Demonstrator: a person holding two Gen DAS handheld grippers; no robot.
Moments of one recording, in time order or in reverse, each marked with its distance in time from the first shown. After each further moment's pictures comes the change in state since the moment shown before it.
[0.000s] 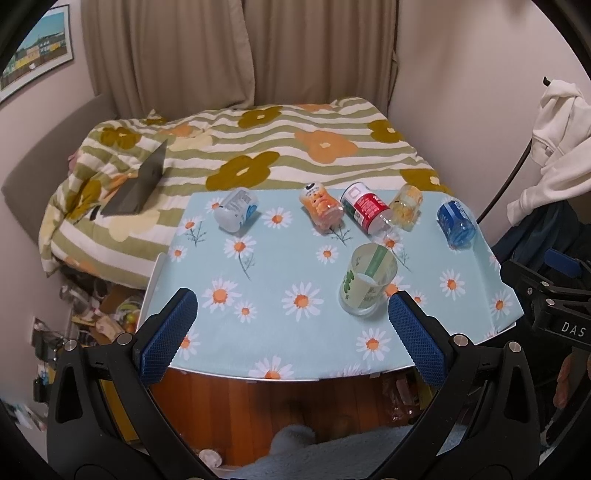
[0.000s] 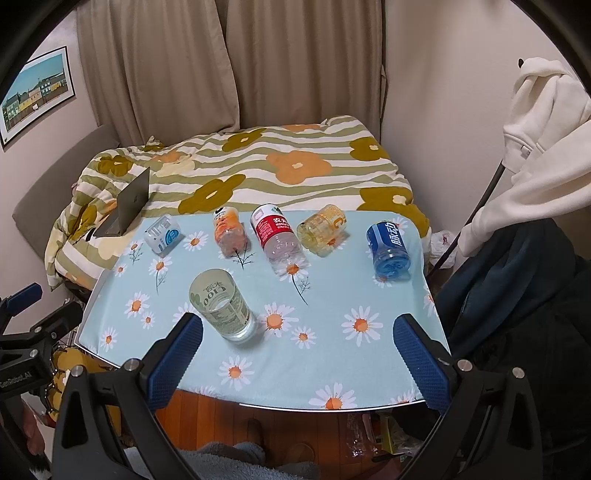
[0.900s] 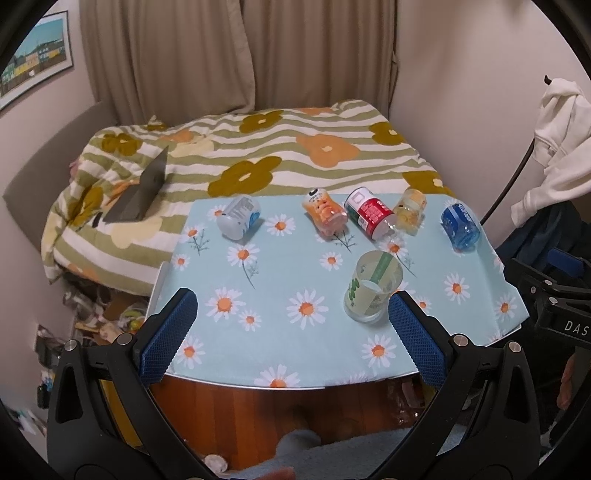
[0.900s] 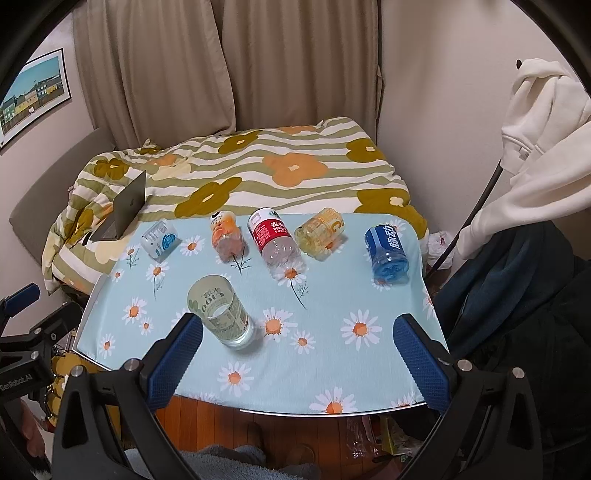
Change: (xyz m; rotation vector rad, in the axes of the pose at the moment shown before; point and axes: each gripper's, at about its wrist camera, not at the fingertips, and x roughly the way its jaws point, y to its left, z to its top) left arm 0.003 0.004 0.020 0.013 -0.017 0.007; right arm 0.002 -0.005 0.006 0.004 -0.003 -0.003
